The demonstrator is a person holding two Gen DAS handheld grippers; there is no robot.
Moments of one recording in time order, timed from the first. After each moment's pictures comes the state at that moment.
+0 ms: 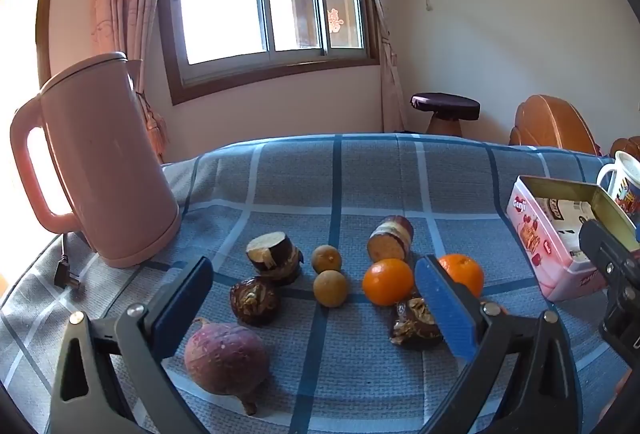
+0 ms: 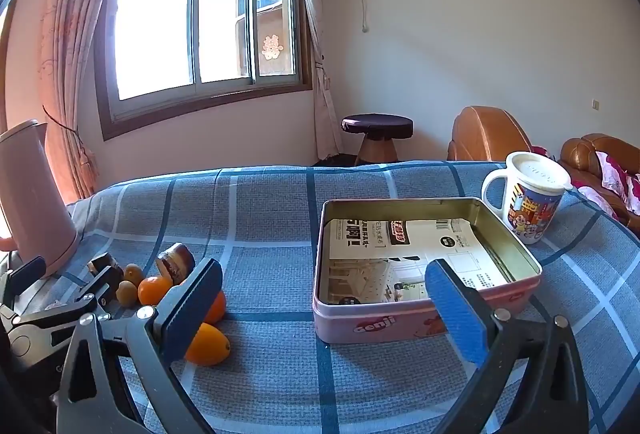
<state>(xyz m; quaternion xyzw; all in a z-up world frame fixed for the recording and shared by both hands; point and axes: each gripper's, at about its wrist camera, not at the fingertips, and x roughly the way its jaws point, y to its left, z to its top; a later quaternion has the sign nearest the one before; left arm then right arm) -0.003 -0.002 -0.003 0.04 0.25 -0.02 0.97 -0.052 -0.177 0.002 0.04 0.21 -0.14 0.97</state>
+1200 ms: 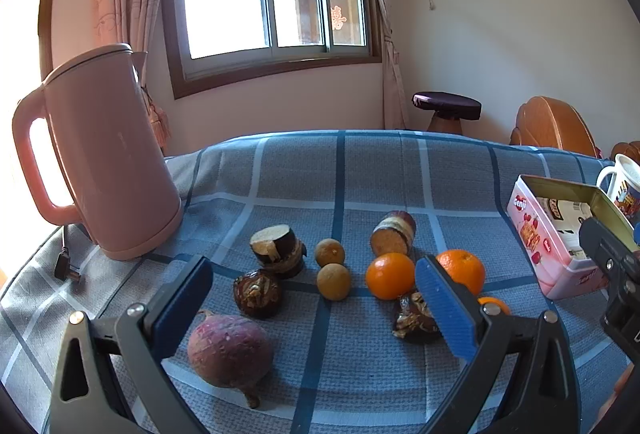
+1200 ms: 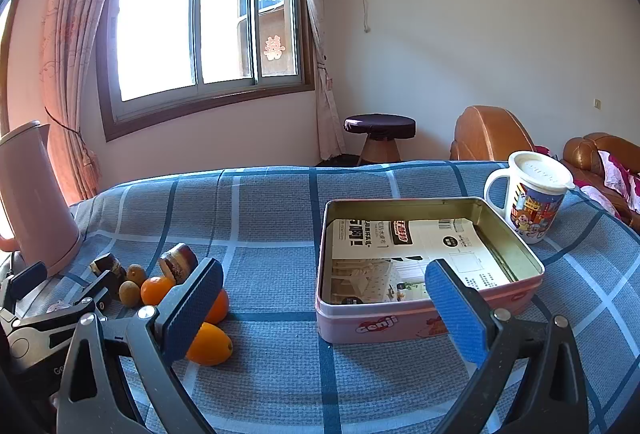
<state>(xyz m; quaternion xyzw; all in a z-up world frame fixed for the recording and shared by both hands) -0.005 0.004 -0.003 0.04 0.26 -0.02 0.96 -0.053 -0.178 0.002 0.05 0.21 -0.14 0.97</state>
